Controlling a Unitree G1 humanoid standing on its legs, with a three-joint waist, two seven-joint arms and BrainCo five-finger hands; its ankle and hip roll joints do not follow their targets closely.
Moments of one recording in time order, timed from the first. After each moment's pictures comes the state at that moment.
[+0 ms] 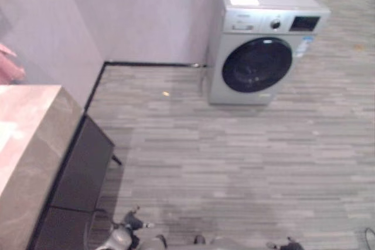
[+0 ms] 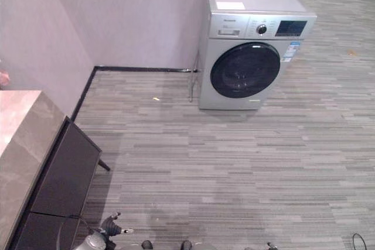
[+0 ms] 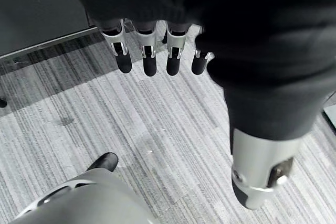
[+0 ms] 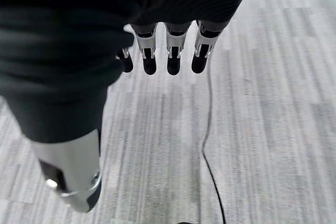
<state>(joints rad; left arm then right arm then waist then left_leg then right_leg) -0.09 0.24 -0.31 1.25 0.15 -0.12 0.15 0.04 -0.34 0.12 1.31 0.12 -0.12 -0.15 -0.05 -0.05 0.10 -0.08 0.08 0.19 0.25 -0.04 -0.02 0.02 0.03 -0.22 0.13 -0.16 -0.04</state>
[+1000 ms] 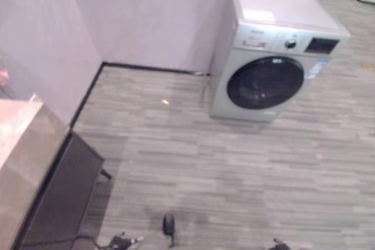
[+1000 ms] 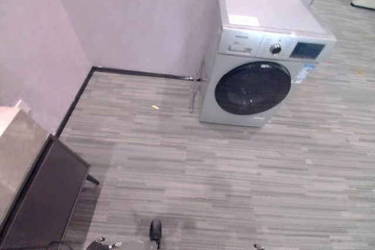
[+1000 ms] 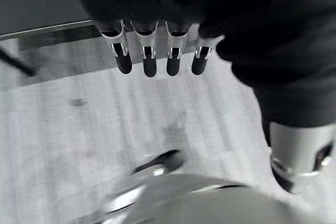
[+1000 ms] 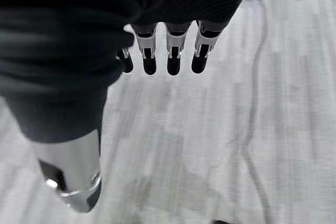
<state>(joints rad) -0.02 0.25 -0.23 1.33 0.08 -0.11 0.14 0.01 -0.28 0.17 1.31 0.08 -0.11 -0.13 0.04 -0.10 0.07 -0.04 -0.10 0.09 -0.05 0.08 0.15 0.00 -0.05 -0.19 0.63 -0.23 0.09</state>
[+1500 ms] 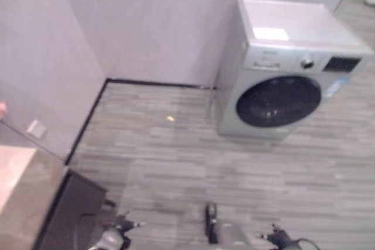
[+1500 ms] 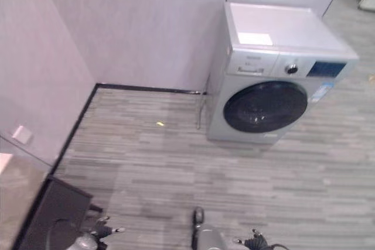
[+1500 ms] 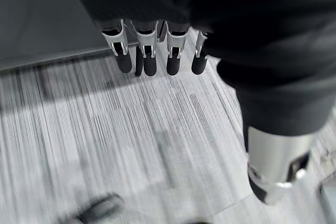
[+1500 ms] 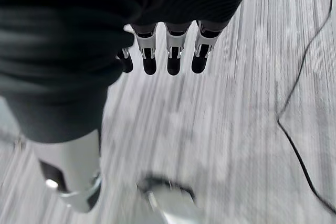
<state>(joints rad) -0.11 0.28 -0.19 1.34 0.08 -0.10 0.13 0.02 -0.30 0.08 1.24 0.12 -0.11 -0.14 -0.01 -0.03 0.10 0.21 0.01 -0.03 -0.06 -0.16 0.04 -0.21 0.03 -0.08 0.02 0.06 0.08</state>
